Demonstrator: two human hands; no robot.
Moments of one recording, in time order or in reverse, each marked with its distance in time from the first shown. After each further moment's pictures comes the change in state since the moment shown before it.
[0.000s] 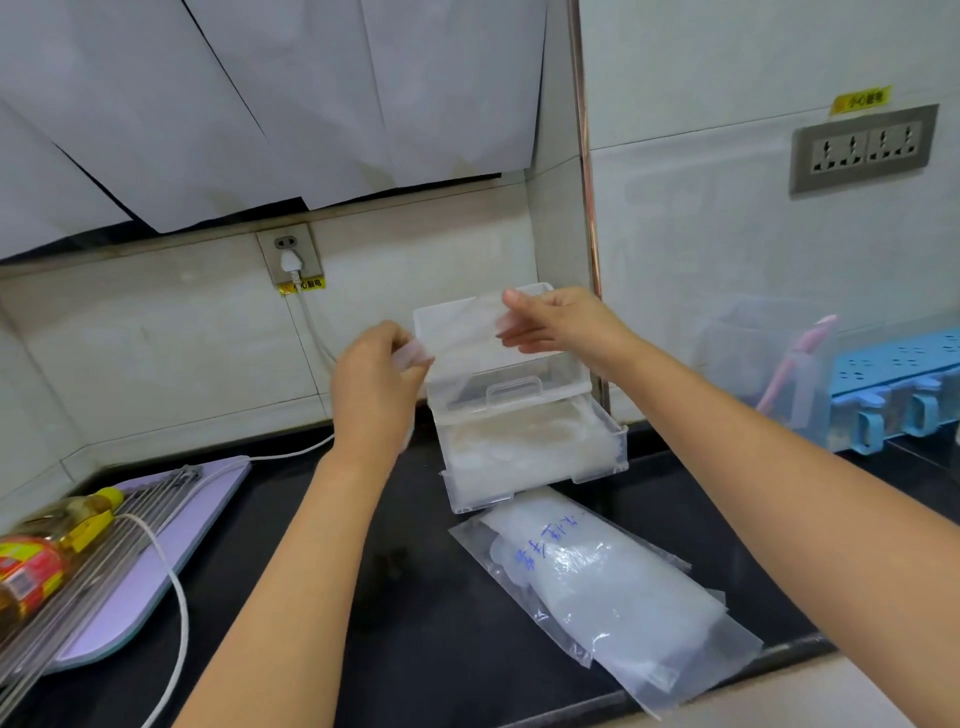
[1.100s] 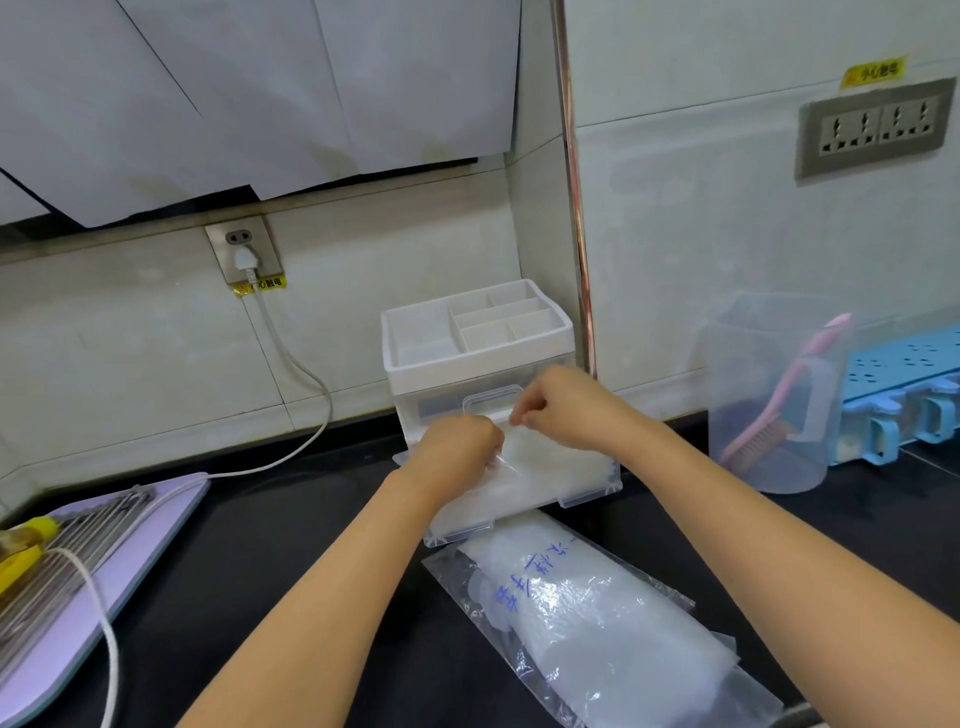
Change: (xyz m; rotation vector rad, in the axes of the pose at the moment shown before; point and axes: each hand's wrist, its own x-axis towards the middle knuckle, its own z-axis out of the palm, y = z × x) left_hand -0.004 -0.019 0.118 0.593 -0.789 0.471; right_hand -0.005 0.061 0.001 -0.833 -0.069 0.132
